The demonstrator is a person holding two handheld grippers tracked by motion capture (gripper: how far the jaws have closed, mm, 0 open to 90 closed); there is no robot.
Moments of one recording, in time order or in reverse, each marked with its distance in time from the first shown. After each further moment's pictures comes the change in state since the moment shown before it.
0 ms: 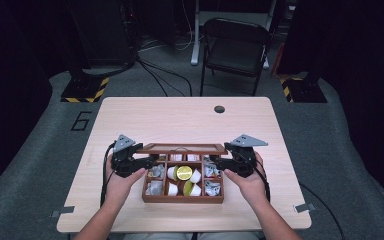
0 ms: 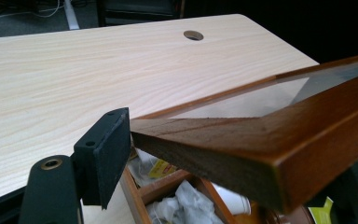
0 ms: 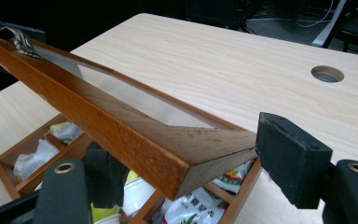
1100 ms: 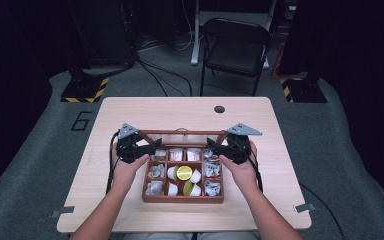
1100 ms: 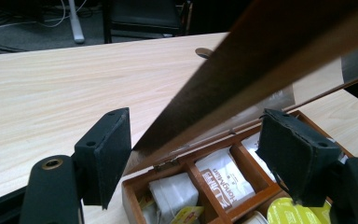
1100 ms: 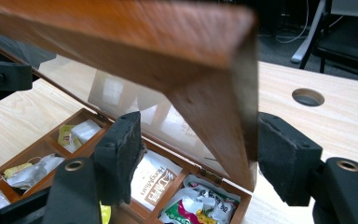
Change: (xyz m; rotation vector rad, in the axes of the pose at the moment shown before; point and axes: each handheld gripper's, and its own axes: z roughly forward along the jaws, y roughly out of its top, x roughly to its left) left arm 0.021 0.014 0.037 -0.045 0.000 -0.021; right arm -0.015 0.016 0.032 -0.064 -0.064 0.013
